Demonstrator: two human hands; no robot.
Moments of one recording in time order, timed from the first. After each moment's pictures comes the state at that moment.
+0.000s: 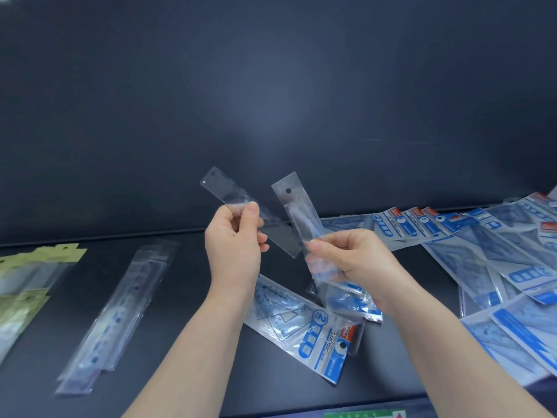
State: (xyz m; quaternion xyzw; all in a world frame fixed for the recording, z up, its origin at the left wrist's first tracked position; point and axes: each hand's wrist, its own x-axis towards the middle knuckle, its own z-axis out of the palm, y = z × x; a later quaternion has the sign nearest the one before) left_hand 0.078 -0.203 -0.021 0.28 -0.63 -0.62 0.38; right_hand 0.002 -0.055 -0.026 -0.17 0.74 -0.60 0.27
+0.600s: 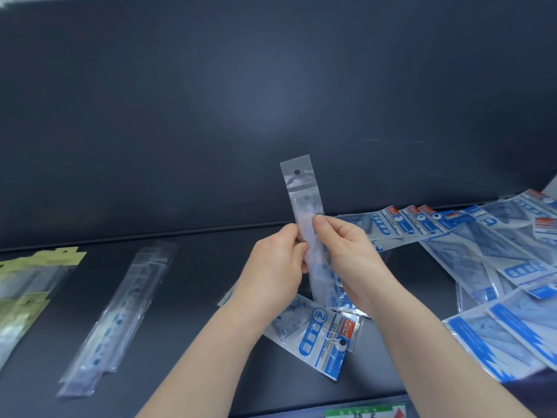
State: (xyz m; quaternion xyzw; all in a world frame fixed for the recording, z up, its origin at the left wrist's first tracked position) left_hand 0.085 -0.179 -0.021 0.14 -0.89 -0.41 0.13; right_hand 0.016 -0.073 -0.022 -0.14 0.61 -0.73 0.25
